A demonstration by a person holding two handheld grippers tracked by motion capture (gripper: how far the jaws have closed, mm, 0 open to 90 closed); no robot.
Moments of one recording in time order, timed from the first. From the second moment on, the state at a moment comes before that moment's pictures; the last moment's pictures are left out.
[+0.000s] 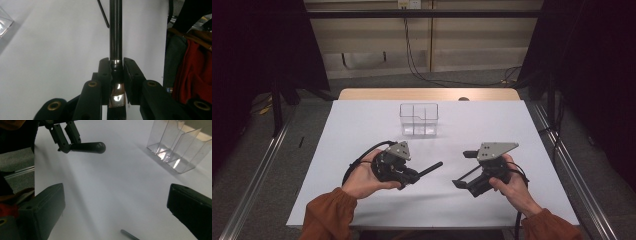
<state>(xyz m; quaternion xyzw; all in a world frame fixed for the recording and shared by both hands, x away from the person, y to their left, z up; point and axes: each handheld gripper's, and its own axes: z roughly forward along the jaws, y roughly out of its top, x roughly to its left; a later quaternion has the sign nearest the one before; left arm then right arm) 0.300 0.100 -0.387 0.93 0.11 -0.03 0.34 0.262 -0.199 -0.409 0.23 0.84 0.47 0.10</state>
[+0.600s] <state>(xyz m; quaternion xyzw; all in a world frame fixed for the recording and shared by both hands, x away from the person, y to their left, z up) 0.307 0.082 -0.387 0.95 0.09 -0.04 0.28 0.279 -0.186 -0.408 0.19 0.91 0.37 0.06</state>
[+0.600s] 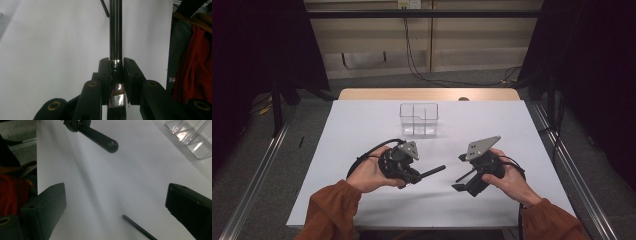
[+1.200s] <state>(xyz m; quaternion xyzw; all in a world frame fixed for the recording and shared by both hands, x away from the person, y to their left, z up) 0.315 0.072 -0.392 0.97 0.08 -0.05 0.23 0.295 -0.168 -0.404 0.13 0.95 0.30 0.01</state>
